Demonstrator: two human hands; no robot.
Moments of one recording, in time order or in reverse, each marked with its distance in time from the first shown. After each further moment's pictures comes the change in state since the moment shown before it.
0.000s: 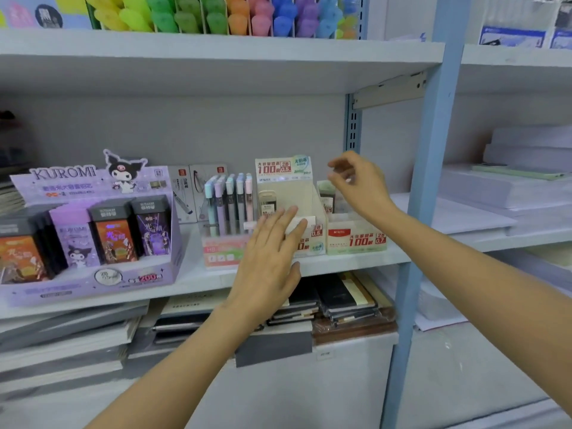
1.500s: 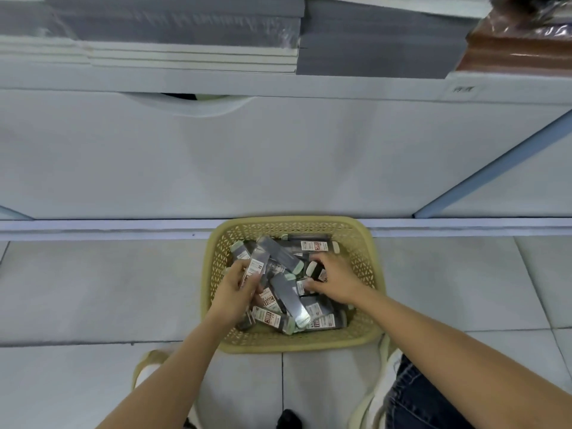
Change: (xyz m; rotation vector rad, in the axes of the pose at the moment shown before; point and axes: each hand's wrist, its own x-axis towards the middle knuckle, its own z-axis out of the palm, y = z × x) left_hand -0.456 0.019 0.186 -1.043 -0.505 -1.522; right_hand -0.536 0.118 0.239 -0.114 -1.380 0.561
